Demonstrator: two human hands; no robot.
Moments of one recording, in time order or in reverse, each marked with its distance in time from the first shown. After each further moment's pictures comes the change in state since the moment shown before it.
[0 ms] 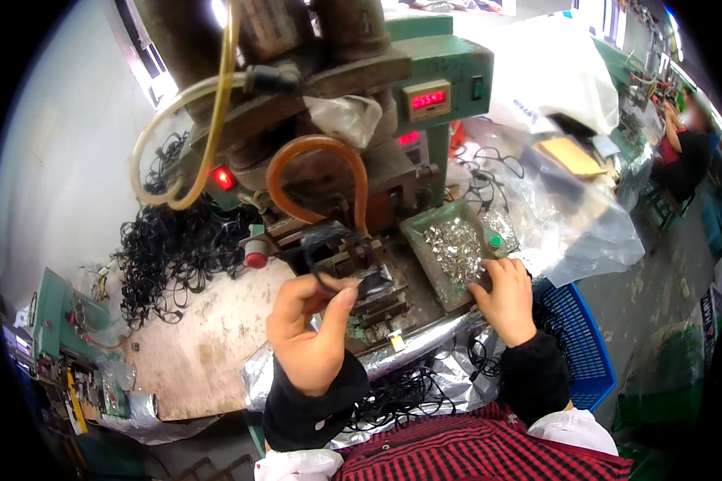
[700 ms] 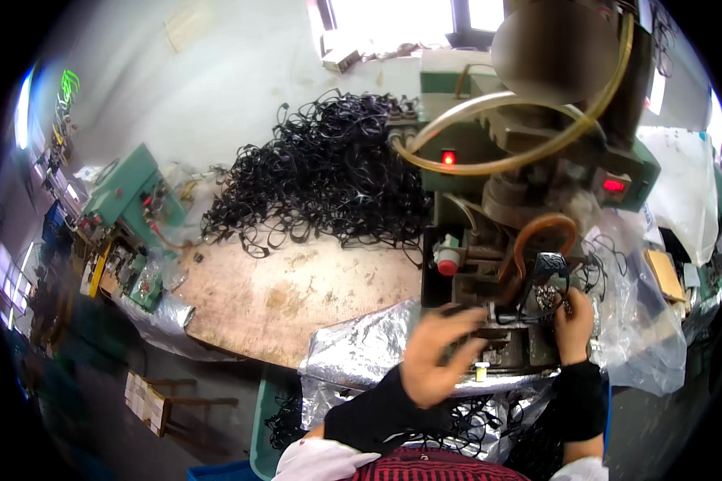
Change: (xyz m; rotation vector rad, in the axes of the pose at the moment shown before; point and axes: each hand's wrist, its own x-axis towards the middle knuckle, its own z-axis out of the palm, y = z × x) left_hand -0.042 -0.041 -0.026 0.236 0.097 0.314; right_hand 0.071 -0.004 0.065 0.313 0.026 -0.235
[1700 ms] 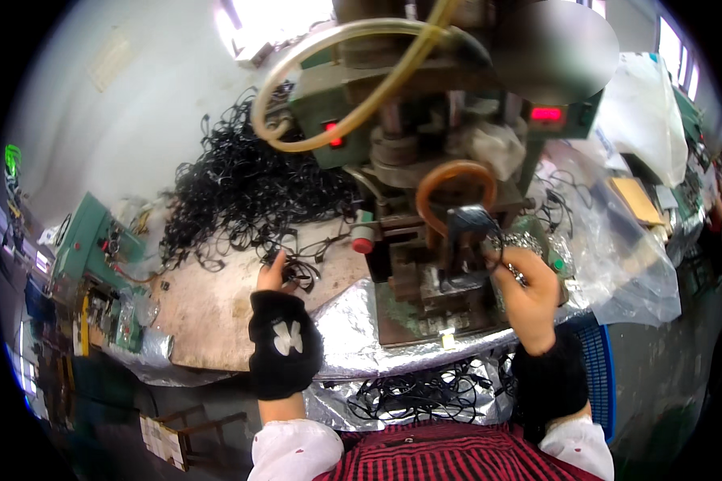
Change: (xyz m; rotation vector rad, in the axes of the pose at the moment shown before) left_hand 0.014 -0.203 -0.197 0.034 0.352 -1.237; right_hand -0.001 -0.108 -0.036 0.563 -0.011 0.107
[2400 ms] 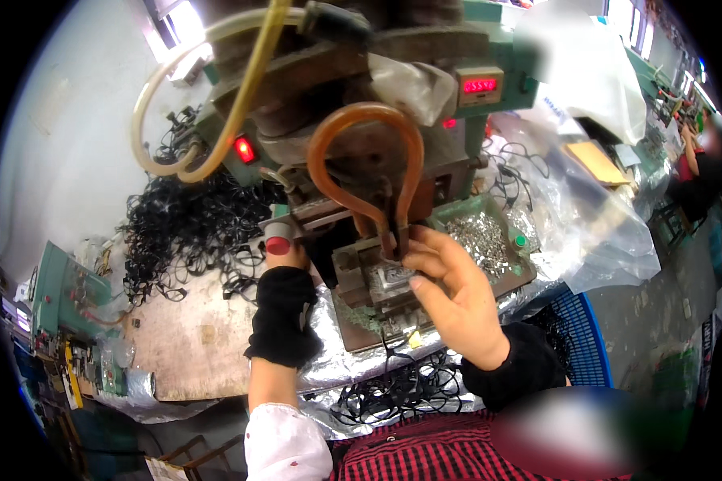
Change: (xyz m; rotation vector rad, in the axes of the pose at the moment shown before) left_hand -0.002 0.003 0.142 1.147 -0.034 0.839; right_hand -0.009 -0.031 0.027 0.521 -0.093 0.242
